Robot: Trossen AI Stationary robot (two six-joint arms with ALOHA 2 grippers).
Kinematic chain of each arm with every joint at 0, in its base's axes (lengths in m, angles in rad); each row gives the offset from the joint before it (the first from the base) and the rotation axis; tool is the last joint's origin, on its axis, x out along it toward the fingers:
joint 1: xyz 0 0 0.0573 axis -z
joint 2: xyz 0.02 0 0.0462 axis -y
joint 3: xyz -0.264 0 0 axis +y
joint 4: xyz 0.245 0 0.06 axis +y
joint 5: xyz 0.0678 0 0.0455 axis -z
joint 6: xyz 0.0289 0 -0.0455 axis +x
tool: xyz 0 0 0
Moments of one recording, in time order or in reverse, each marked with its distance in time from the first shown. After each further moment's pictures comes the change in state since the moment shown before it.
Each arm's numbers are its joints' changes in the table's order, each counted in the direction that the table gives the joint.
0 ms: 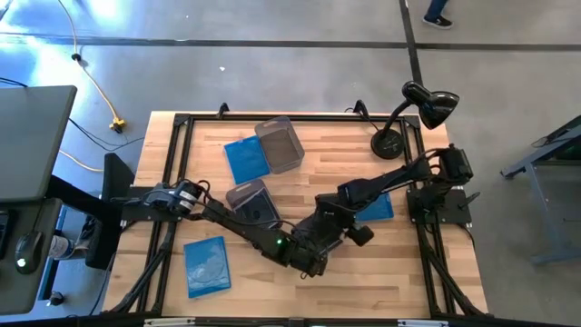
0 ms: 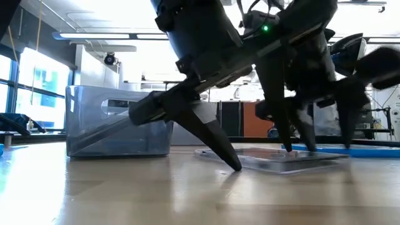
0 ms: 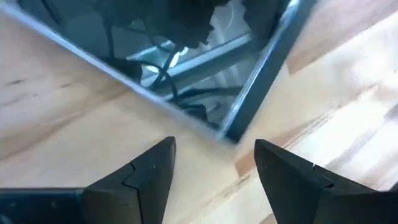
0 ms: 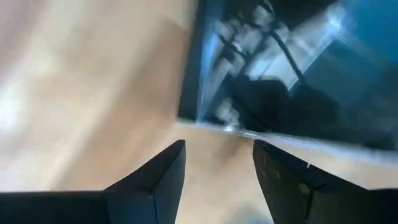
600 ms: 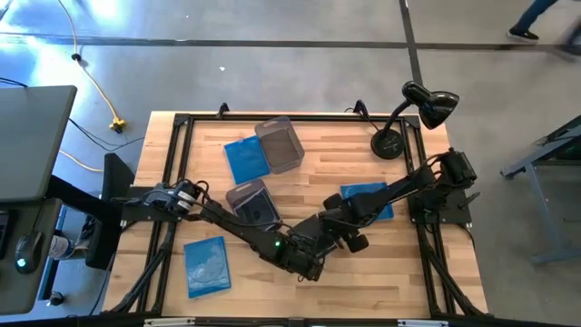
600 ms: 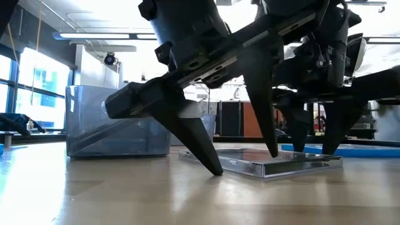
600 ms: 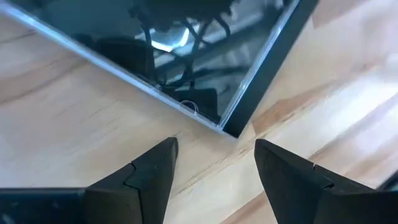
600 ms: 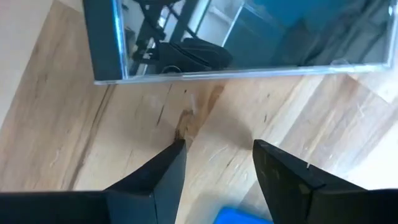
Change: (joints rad) left arm 0.012 0.009 -0.001 0.059 0.049 -0.019; right arm -0.133 0.004 -0.001 -0.002 0.423 0.245
